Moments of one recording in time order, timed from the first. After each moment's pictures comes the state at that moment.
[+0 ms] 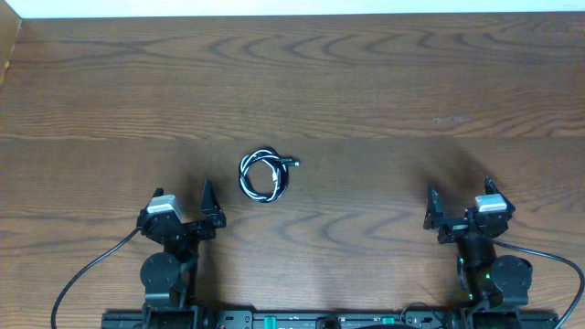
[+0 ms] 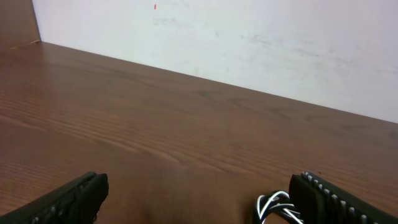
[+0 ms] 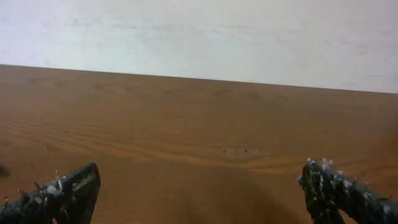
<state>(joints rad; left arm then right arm) 0.00 0.02 0.02 -0.12 -0.06 -0.21 0.02 0.01 0.01 -0.06 -0.08 -0.01</state>
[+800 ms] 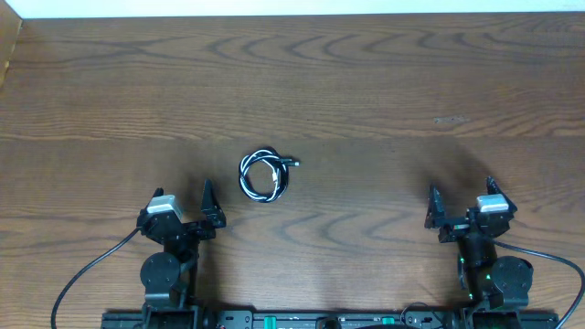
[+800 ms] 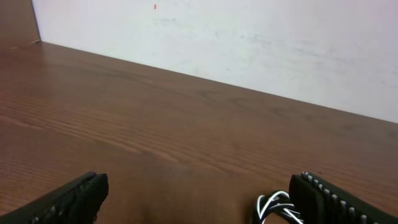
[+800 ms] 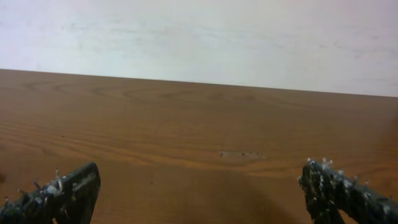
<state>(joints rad) 0.00 0.02 0.02 -0.12 -0.06 -0.21 0.02 0.01 0.01 -0.05 -0.07 -0.01</state>
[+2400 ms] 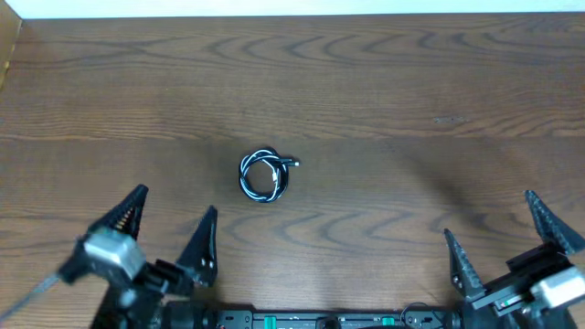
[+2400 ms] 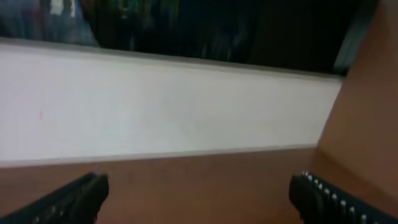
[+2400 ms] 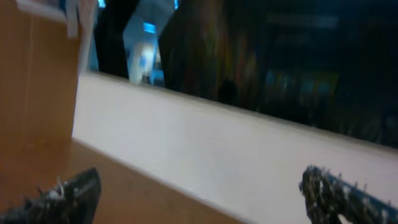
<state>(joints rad) 0.00 0.34 1.06 -0.68 0.37 -0.20 0.02 0.12 0.76 -0.34 -0.45 -0.04</state>
